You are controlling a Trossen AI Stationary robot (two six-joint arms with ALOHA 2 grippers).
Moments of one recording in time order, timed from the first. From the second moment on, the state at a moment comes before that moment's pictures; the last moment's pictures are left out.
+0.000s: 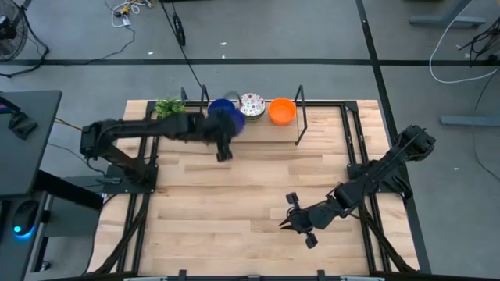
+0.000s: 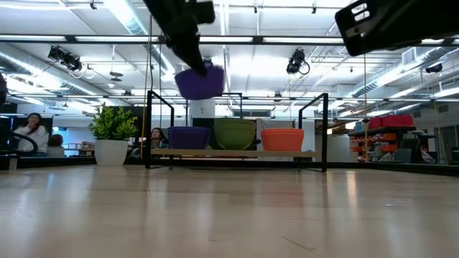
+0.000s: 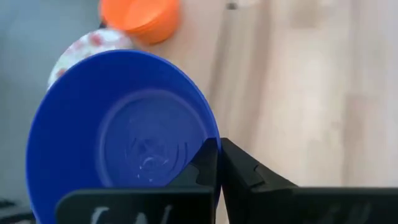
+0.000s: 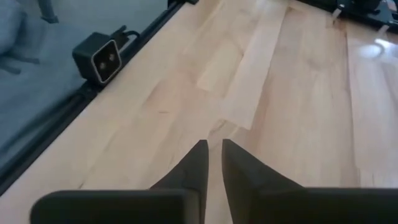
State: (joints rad) left arm 0.15 1.49 1.30 -0.69 -0.26 0.11; right arm 0.63 1.48 0.75 0.12 0.25 0.02
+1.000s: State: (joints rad) left arm 0.51 1.69 1.30 -0.60 -0.13 0.06; right arm 0.62 1.48 0.75 0.13 0.25 0.01
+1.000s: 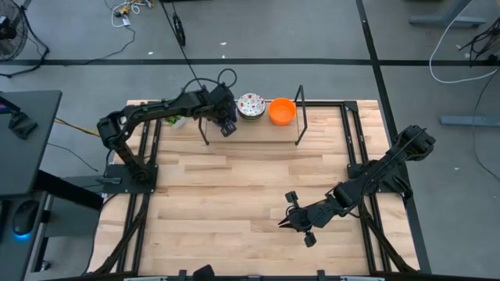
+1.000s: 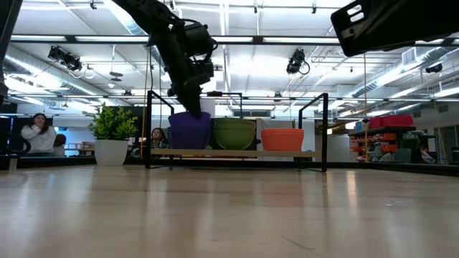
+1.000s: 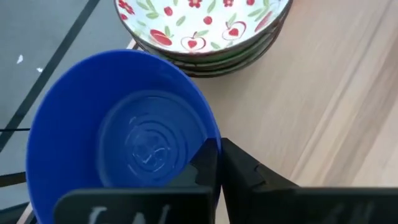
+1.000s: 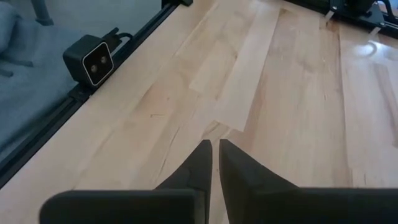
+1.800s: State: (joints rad) left arm 0.51 1.69 1.30 -0.62 -0.15 0.06; right arm 0.62 1.48 0.75 0.13 0.25 0.01
